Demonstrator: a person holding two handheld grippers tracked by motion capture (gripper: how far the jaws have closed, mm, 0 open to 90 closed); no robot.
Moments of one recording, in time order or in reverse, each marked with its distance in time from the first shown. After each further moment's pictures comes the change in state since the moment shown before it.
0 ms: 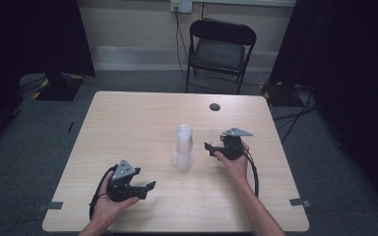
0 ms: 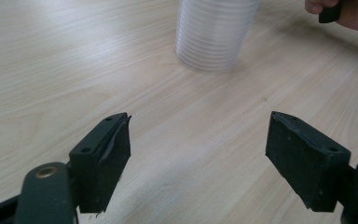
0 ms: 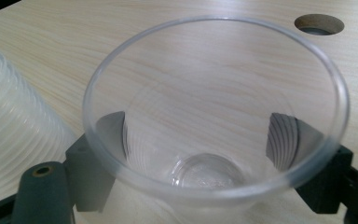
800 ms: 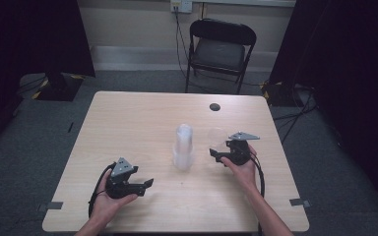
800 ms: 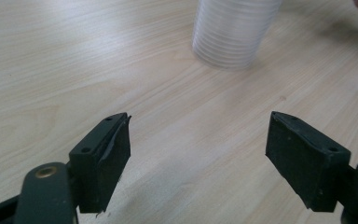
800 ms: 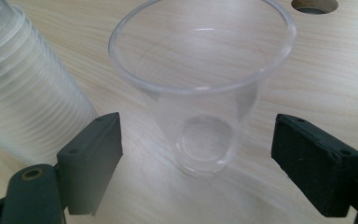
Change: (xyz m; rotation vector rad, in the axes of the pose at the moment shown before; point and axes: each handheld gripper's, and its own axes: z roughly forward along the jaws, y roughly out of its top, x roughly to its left) left arm 0.011 -0.001 0.004 0.017 0.021 -0.028; right arm -0.003 -0.007 -0.028 0.054 0.018 -0.003
